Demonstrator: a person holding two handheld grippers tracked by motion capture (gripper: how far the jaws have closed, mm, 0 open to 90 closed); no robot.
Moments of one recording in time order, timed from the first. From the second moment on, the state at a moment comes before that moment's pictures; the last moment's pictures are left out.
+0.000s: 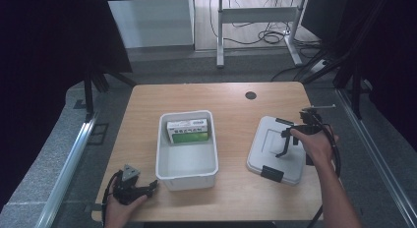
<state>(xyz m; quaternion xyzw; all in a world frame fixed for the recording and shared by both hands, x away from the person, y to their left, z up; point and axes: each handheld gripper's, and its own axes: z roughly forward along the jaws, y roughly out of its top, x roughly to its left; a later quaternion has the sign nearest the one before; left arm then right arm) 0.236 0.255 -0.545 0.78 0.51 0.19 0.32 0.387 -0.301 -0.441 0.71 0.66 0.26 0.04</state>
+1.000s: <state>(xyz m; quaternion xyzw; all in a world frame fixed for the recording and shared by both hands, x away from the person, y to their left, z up) 0.236 0.256 -0.545 0.78 0.51 0.18 0.32 0.401 -0.297 -0.460 0.76 0.61 0.21 -0.01</state>
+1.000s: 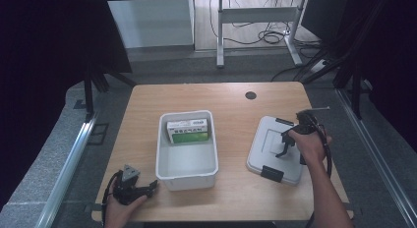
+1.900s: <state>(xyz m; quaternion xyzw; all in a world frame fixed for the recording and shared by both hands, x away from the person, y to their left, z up) 0.236 0.256 -0.545 0.78 0.51 0.18 0.32 0.398 -0.301 -0.450 0.81 0.54 0.23 -0.06</state>
